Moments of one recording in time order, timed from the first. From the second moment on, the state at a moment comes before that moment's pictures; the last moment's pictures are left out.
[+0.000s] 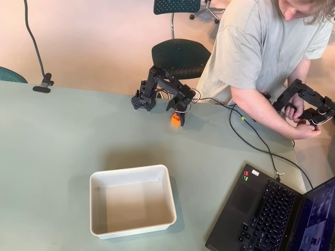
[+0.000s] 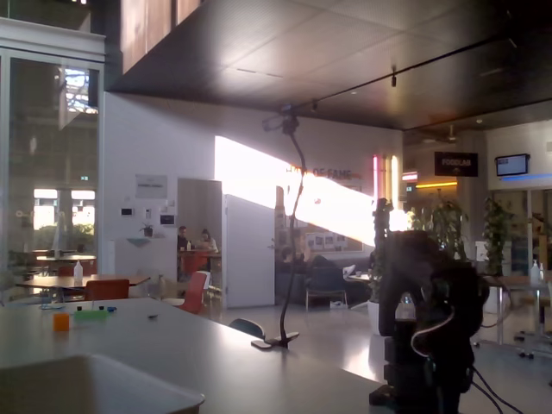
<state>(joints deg) -71.8 84.6 105.5 91.4 25.2</state>
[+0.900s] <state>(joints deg) -74.4 78.9 105.6 85.3 25.8</state>
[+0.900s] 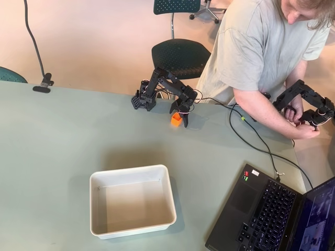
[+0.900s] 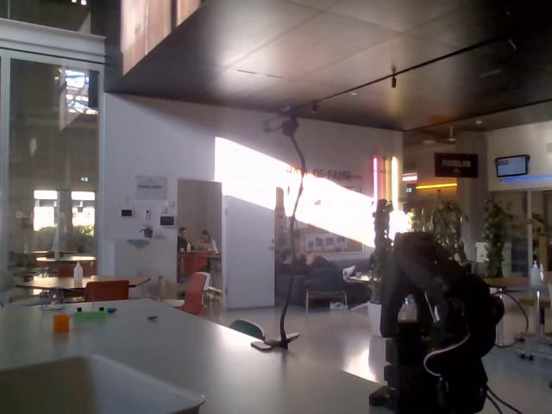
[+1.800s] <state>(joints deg) -74.4 78.8 105.2 85.3 25.8</state>
